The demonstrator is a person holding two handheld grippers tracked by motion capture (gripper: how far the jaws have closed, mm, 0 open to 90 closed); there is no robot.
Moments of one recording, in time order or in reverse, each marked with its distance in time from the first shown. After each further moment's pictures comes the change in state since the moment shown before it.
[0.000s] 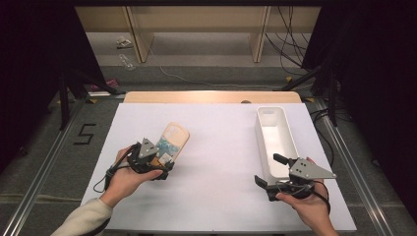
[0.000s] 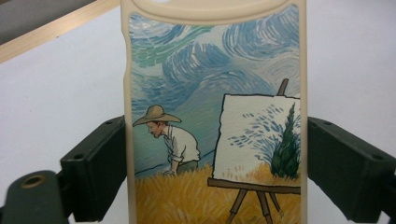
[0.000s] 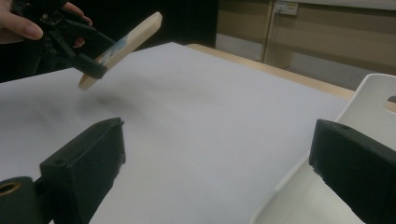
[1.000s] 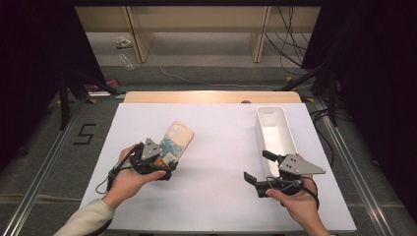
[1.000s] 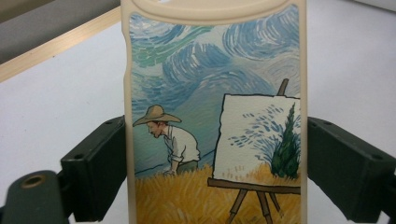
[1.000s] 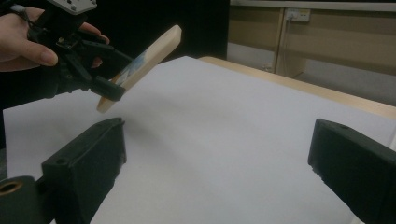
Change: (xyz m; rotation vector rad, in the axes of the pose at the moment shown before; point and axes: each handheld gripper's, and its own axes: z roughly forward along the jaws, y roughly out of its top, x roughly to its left) left arm -0.010 0.006 -0.001 -0.039 -0.012 0.026; right arm 0.015 0.015 0.021 -0.036 0.046 0.033
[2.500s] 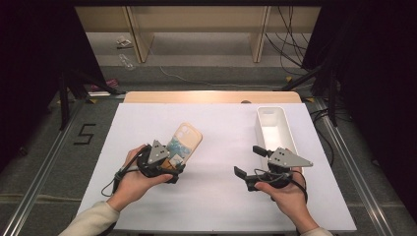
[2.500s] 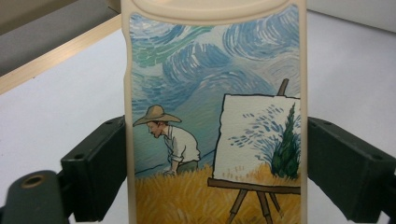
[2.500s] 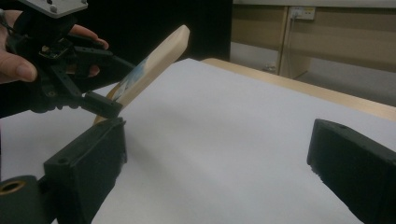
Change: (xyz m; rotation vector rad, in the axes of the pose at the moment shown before) left arm -0.021 0.009 0.000 -0.028 -0.035 0.044; right arm 0.005 0.009 0.025 0.003 0.011 0.015
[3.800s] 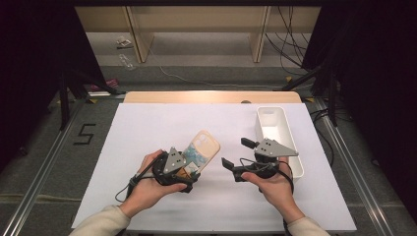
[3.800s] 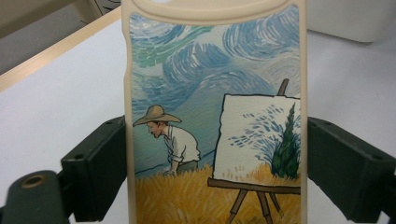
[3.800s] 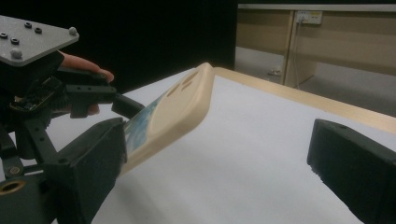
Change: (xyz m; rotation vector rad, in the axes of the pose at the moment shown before) left arm -0.039 0.007 0.011 -0.020 -0.084 0.064; right arm 0.007 0.020 0.031 -0.011 0.016 0.007
